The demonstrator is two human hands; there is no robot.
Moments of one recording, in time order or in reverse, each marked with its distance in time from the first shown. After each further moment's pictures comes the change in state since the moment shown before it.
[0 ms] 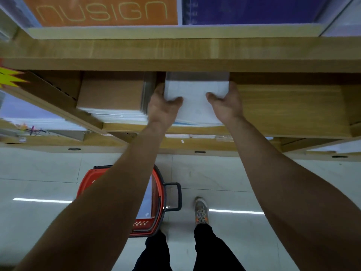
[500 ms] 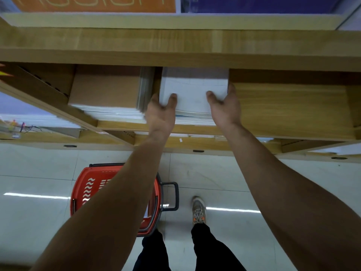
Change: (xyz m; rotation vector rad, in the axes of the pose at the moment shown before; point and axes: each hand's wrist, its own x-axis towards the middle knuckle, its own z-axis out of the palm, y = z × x) left_hand -0.014 -0.016 0.014 -0.092 0.112 -0.038; right_hand -0.002 0.017 0.011 0.020 0.057 -0.048
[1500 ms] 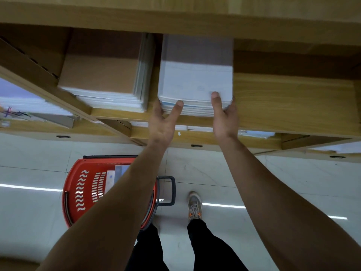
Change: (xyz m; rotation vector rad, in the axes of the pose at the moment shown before) left_hand -0.018 -0.063 0.008 -0.244 -0.167 -0.034; right_hand -0.042 0.041 0.014 0.184 0.036 0.071
